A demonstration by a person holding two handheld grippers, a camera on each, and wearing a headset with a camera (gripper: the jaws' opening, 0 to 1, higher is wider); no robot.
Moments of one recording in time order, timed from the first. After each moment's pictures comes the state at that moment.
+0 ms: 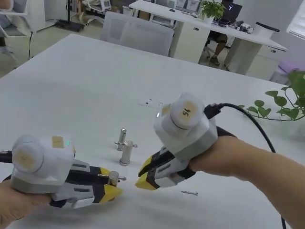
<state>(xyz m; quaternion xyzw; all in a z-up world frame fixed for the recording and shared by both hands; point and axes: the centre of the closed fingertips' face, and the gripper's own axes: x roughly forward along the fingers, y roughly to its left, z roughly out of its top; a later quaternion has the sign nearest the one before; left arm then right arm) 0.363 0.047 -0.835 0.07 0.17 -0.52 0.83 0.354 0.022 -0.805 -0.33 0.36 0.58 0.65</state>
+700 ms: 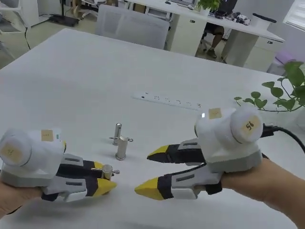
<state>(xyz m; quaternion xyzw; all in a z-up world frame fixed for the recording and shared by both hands) 0.365 0.051 -0.835 0.07 0.17 -0.53 0.83 0.341 0.007 -0.773 -0.20 0.26 0.59 0.74</state>
